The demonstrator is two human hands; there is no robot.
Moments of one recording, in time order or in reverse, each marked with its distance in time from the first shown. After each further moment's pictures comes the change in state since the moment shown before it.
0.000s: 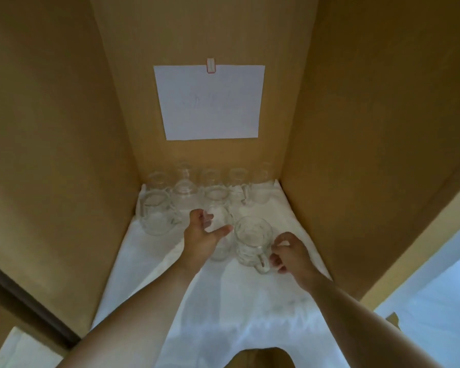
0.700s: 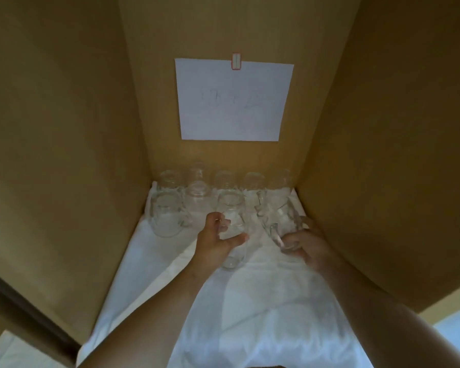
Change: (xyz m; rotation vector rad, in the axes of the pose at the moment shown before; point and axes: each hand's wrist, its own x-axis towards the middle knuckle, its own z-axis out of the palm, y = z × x) left_hand 0.014 -0.004 -0.002 0.000 -0.089 -0.002; right_hand 0.056 -0.044 -0.002 0.309 -0.095 -0.007
